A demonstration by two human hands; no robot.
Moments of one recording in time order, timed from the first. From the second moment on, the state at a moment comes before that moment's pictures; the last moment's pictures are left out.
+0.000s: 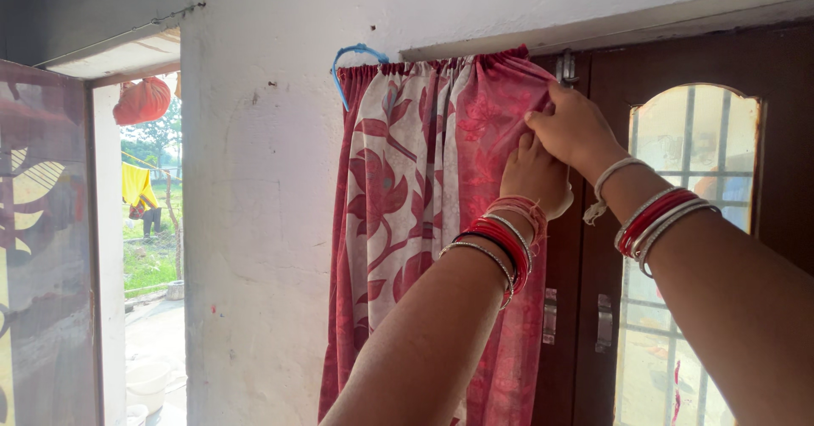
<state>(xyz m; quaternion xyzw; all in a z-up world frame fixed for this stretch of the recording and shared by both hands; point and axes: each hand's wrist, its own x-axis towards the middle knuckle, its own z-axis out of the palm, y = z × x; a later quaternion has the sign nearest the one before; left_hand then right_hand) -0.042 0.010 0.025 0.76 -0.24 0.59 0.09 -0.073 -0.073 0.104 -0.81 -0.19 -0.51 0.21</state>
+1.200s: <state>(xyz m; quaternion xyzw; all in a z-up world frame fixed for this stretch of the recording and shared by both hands) -0.043 0.071 0.044 0.62 -0.13 0.56 0.53 -0.071 -0.038 0.103 -0.66 -0.21 -0.34 0.64</state>
